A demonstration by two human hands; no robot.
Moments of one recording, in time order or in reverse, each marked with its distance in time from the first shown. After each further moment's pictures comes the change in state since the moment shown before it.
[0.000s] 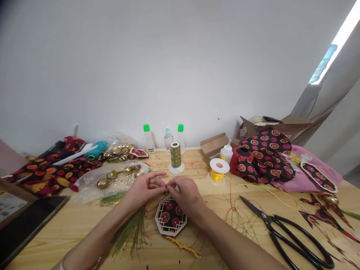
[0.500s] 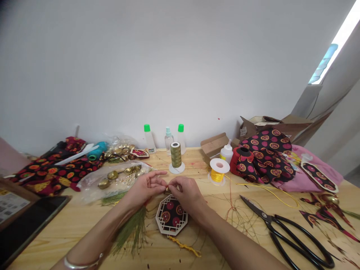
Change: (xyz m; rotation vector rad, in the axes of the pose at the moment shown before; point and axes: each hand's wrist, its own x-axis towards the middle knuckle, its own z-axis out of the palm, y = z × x) left_hand 0.002 -0.004 -0.002 -0.160 -0.044 -0.040; right_hand 0.000 0.004 0.001 0.082 -0.015 0.064
